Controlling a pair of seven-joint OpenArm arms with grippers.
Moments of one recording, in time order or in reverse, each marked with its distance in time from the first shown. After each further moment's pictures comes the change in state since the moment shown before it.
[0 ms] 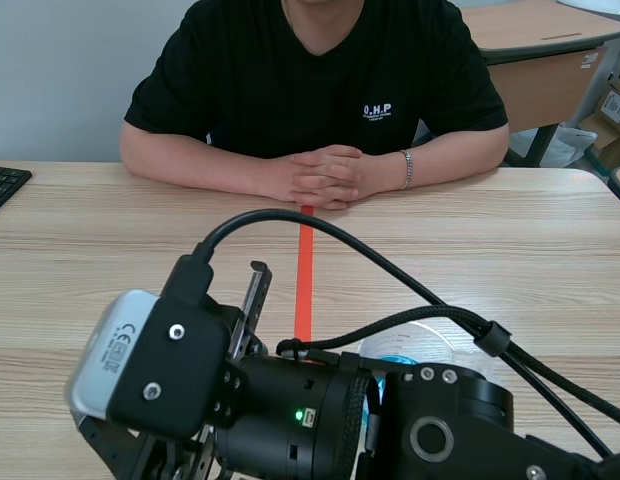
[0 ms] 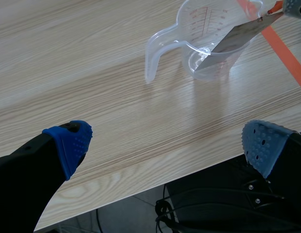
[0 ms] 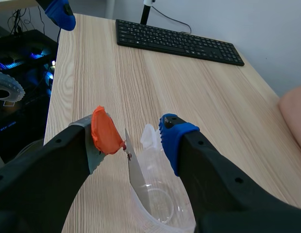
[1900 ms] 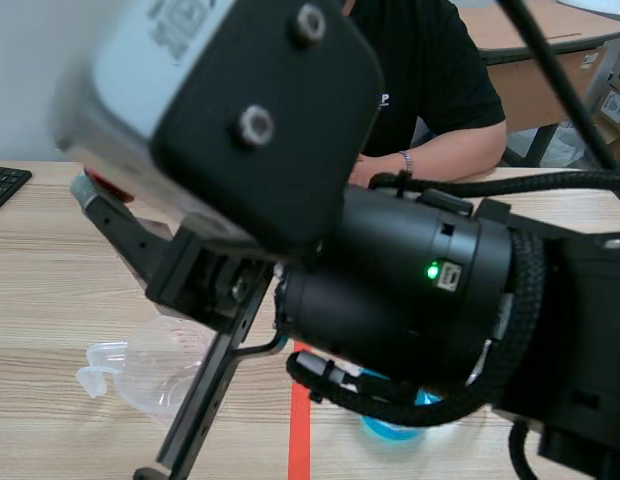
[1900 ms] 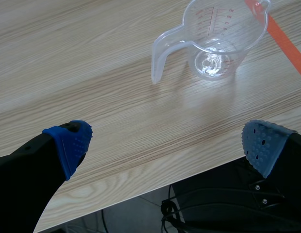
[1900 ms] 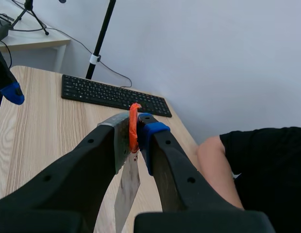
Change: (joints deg) left arm 0.0 -0.1 -1.2 0.0 0.0 0.0 0.0; right arm -6.4 6.8 13.7 25.1 -0.2 0.6 -2.0
